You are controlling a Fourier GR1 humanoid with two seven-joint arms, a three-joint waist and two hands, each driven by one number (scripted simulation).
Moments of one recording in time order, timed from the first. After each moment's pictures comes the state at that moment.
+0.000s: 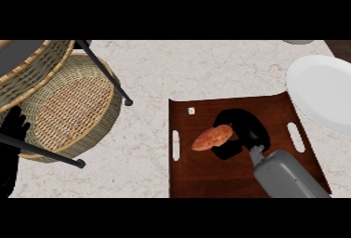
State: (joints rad) left arm 0.15 0.51 -0.05 -1.80 0.12 0.40 0.26; right arm -0.38 -0.31 0.52 -1.38 0.42 0.02 0.60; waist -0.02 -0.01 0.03
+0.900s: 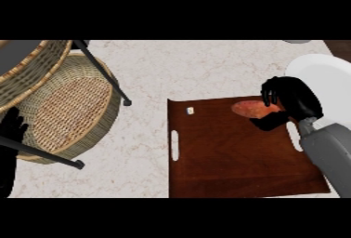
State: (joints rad) left arm 0.17 0.48 -0.02 -1.81 0.09 0.37 0.27; right arm -0.50 -0.57 0.39 -1.27 0.51 -0.04 0.23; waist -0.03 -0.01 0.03
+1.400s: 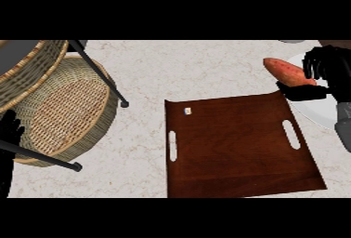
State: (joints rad) left arm 0.19 0.47 0.01 -1.82 0.08 0.35 0.28; right arm -0.53 -0.64 0.19 -1.32 0.51 -0.22 0.21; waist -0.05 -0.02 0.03
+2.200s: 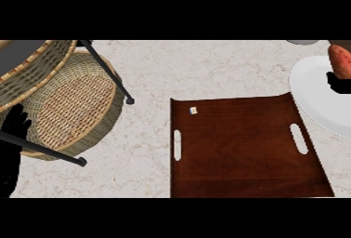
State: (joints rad) left arm 0.14 0.42 0.01 -1.81 0.05 0.31 0.26; right arm -0.53 -0.74 0.01 -1.05 0.46 -0.24 0.13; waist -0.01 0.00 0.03
